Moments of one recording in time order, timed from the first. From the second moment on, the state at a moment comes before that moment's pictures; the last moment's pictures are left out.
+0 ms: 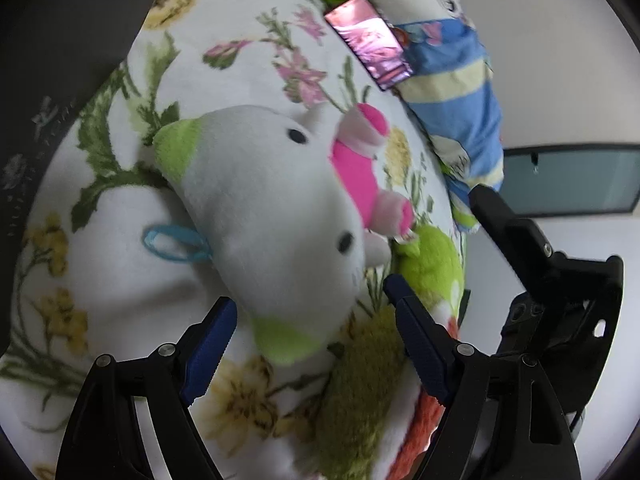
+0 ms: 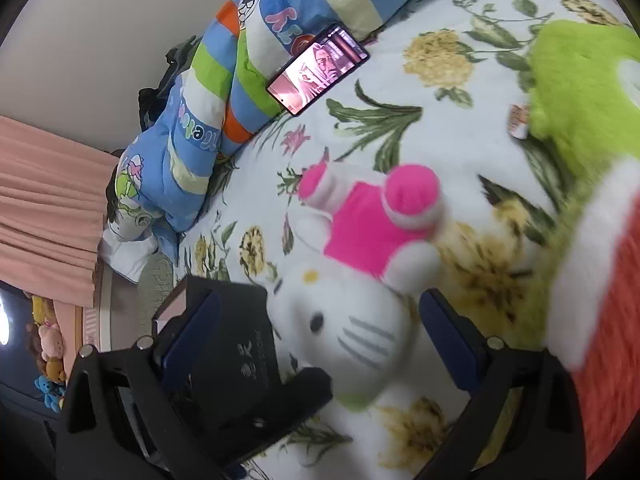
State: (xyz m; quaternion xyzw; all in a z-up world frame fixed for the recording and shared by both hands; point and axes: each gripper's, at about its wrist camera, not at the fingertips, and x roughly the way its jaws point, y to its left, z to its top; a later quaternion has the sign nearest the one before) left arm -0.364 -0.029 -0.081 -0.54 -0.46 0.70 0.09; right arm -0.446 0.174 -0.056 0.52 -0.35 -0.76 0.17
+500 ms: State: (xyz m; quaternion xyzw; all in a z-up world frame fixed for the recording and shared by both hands) left arm -0.392 -0.024 -0.126 -0.53 -0.49 0.68 0.12; right arm -0.504 0.168 -0.133 0.56 -0.35 -0.74 0.10
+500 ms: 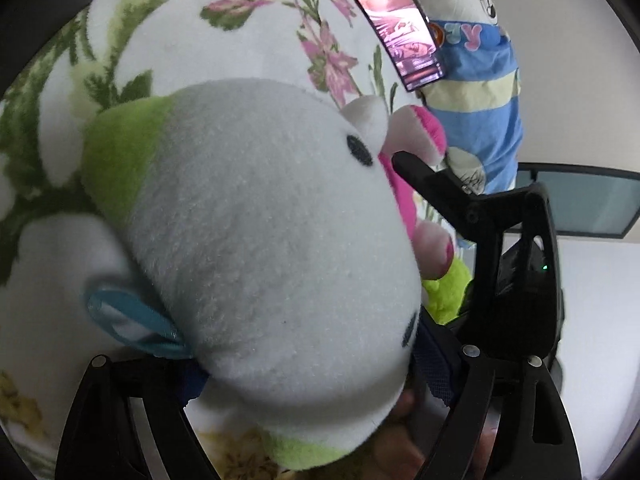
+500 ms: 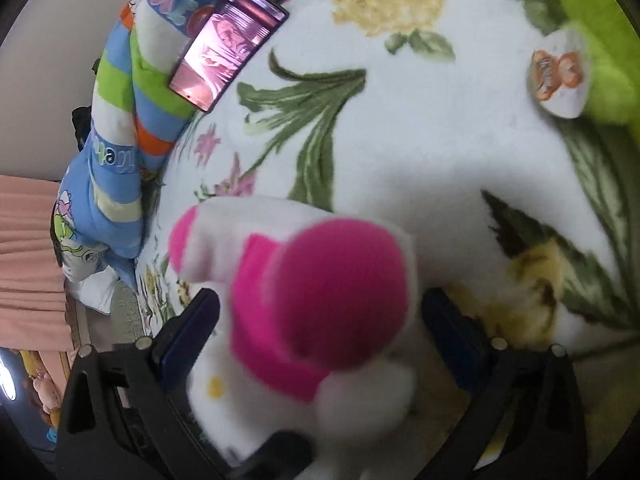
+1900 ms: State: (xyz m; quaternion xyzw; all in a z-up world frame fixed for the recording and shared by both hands) left arm -0.242 -0.218 0.079 -0.36 -0.43 0.81 0.16; right arm -0.335 -0.017 0.104 0.46 -0.28 -0.79 0.29
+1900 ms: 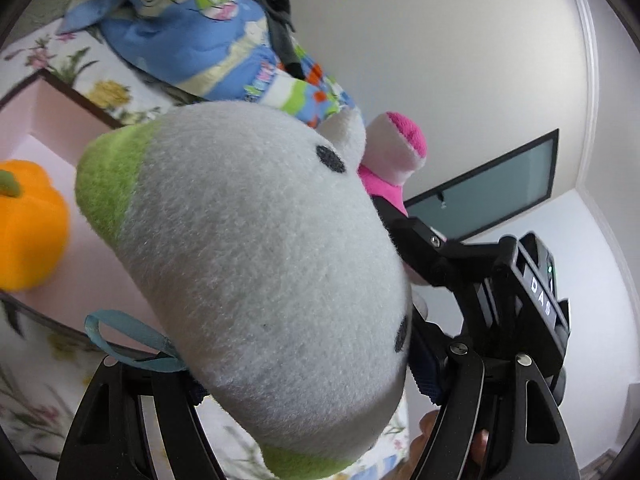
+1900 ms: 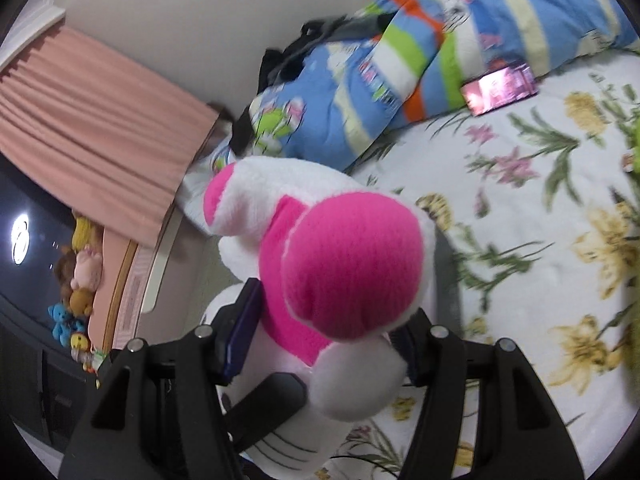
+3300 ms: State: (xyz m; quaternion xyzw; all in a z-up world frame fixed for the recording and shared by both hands) left arm -0.271 -0.299 -0.009 -0.41 -0.47 0.78 0.05; right arm -0.378 -0.069 0.011 0.52 -0.31 -0.75 0.26
